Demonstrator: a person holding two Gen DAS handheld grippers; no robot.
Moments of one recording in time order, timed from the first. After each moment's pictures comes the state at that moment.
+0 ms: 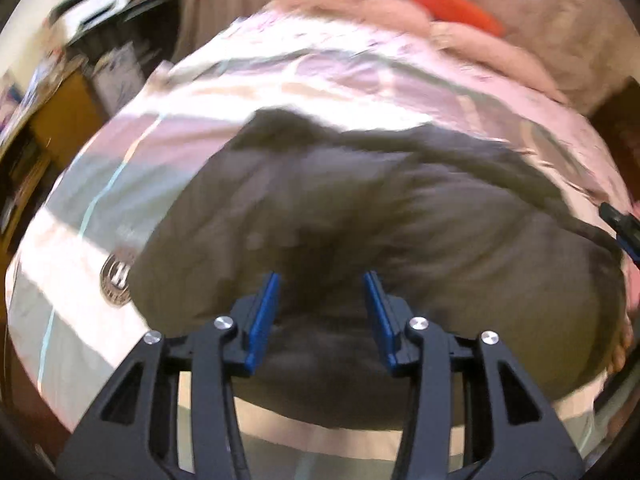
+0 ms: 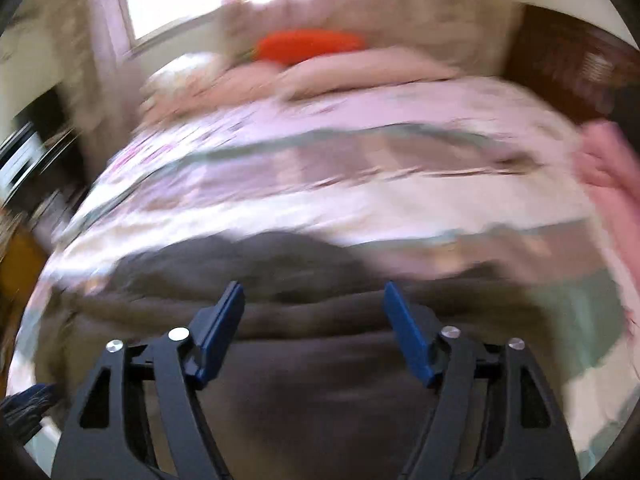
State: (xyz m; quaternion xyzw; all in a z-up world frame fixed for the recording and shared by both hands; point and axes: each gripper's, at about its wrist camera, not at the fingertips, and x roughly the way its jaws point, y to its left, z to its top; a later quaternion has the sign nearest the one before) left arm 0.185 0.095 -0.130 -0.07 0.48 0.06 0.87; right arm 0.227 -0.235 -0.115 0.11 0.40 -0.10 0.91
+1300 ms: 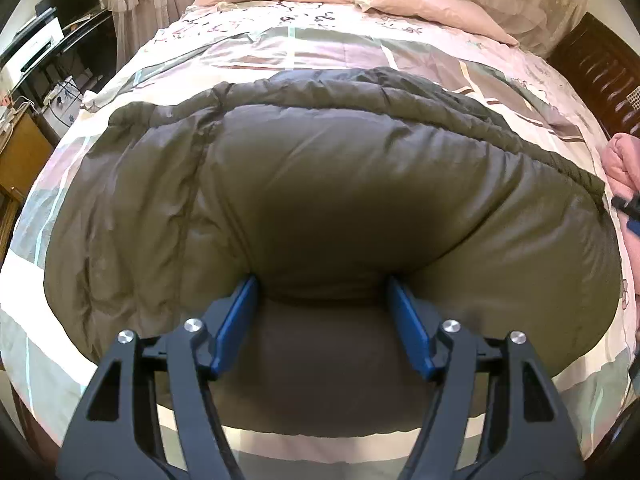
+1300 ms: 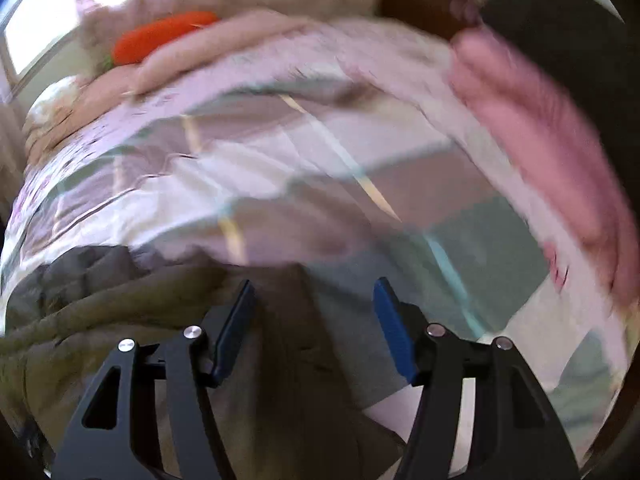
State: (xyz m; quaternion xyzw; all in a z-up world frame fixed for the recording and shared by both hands) left arm 0.206 -0.001 -0.165 -0.02 0.52 0.01 0.86; right arm 0.185 -0.324 -0.120 0.11 0.44 -0.17 0.88
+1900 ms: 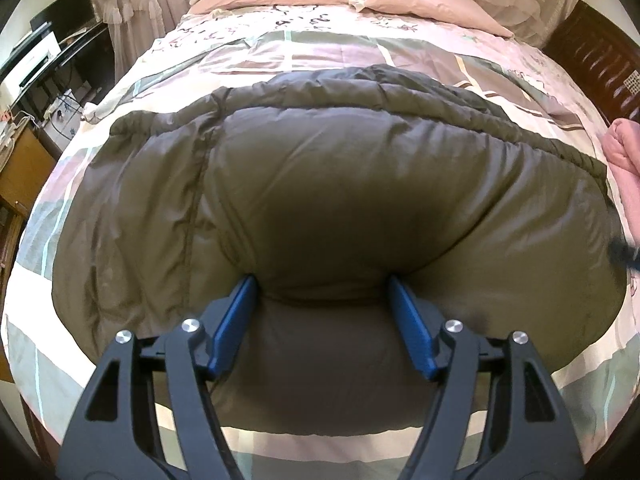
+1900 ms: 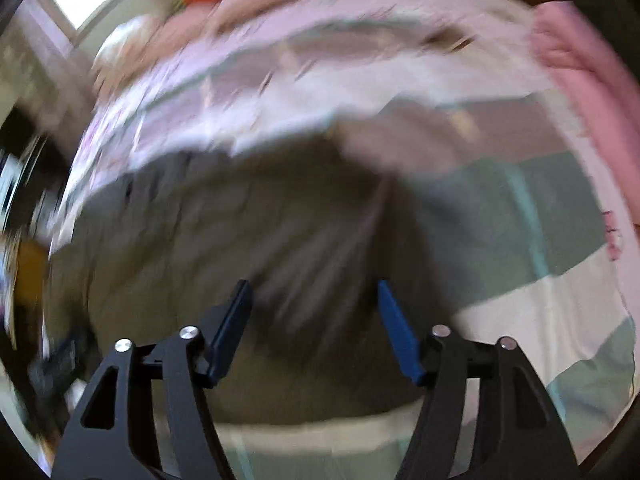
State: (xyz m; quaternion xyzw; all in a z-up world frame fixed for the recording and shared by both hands) left arm 0.201 -0.005 -0.166 0.01 0.51 0.00 0.86; right arm 0.144 -0.309 -0.150 0.15 0.56 -0.05 0.81
